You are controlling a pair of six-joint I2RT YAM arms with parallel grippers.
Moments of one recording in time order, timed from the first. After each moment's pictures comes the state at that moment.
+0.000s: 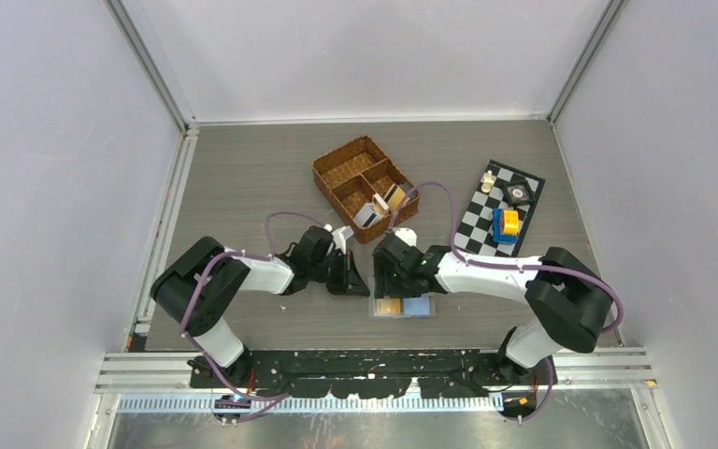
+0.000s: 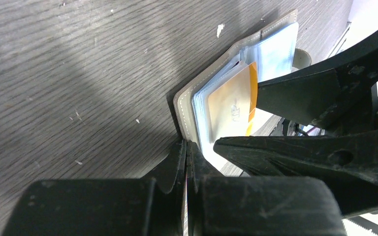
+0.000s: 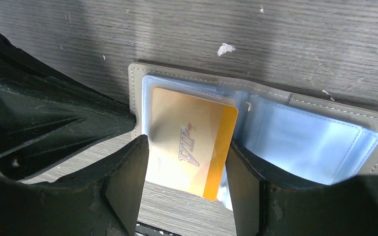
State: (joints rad) left arm -0.69 1.64 0.56 0.32 0.52 -0.78; right arm 0.94 1.52 0.79 -0.37 0.12 0.85
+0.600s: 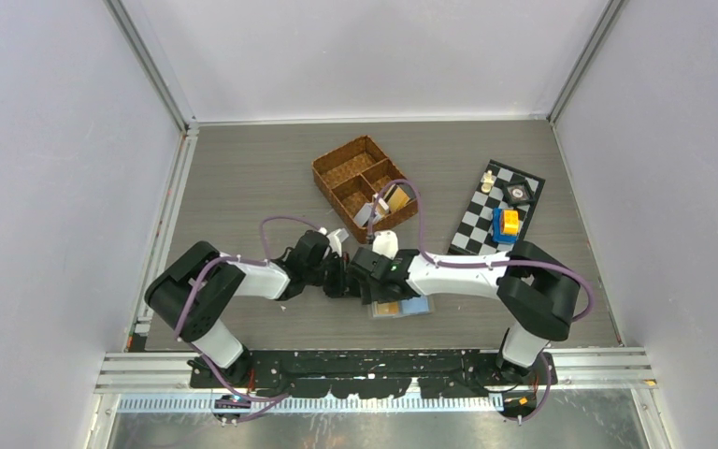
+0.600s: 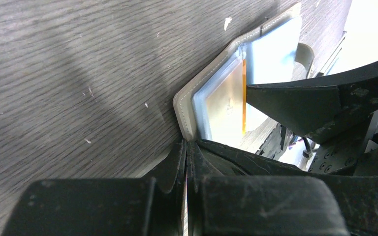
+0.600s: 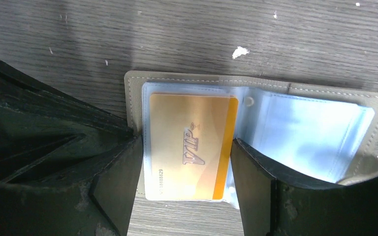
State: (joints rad) left arm -0.69 1.60 0.50 0.37 0.49 -0.83; right arm 1.09 1.68 0.98 -0.55 0.36 0.90
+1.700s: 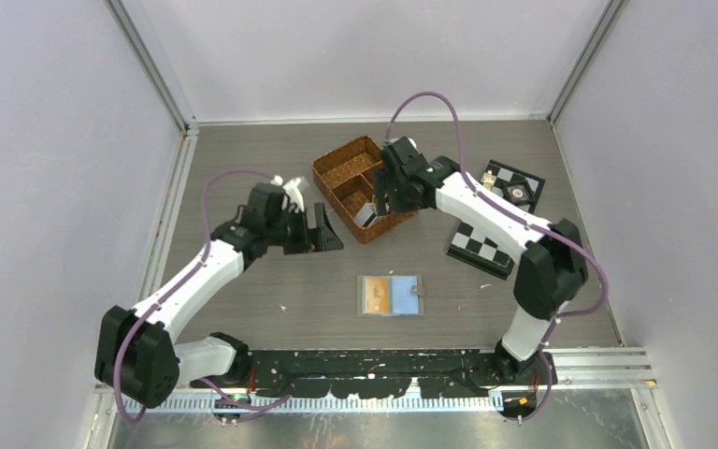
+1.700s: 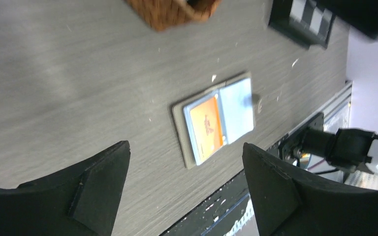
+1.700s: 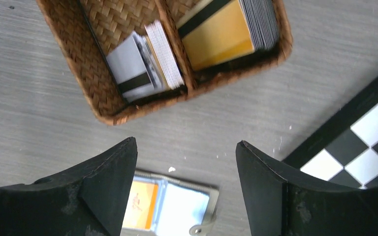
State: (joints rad) left arm -0.45 1.20 0.75 -0.31 0.40 -0.57; right arm 0.66 1.68 1.46 -0.75 0.21 0.42
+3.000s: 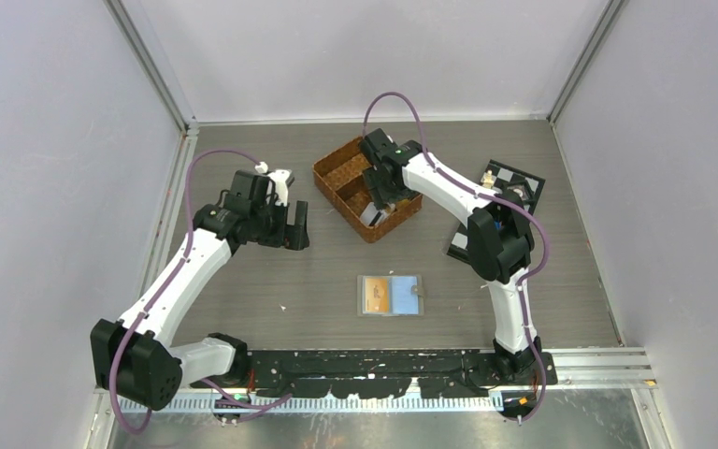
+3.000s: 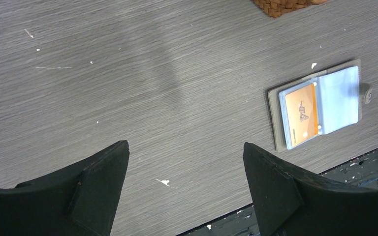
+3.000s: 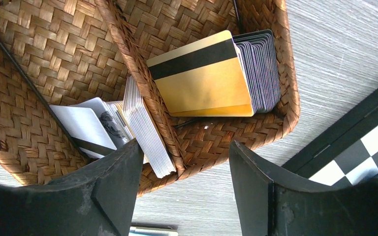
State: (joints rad) left arm -0.34 1.18 1.03 -0.76 0.16 -0.16; right arm 0.62 2.10 1.83 -0.89 0.30 0.20
